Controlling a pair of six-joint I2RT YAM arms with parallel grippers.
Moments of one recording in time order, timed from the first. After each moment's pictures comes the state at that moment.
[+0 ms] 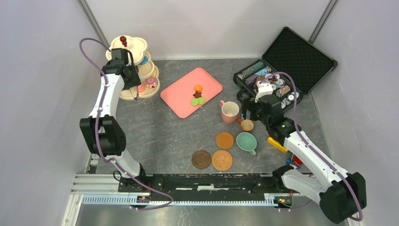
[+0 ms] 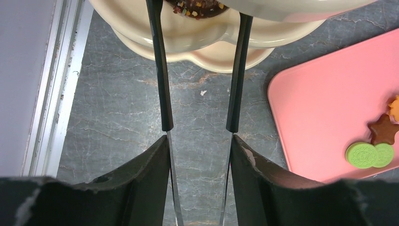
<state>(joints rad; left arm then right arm) 0.08 1.69 1.60 -0.82 -0.16 -0.24 0.44 1.00 0.72 -0.24 0.17 0.21</state>
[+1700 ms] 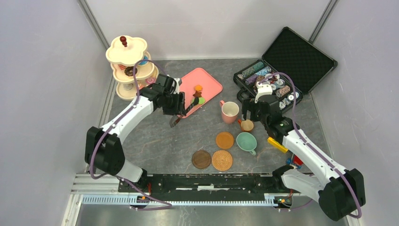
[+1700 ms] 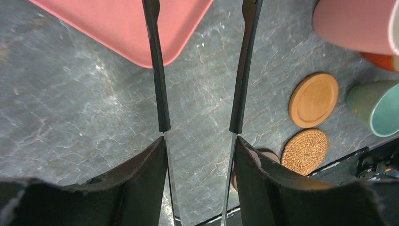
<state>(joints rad) -0.40 1.48 1.20 -0.72 0.18 -0.29 0.44 1.03 0.72 -0.27 0.21 0.22</state>
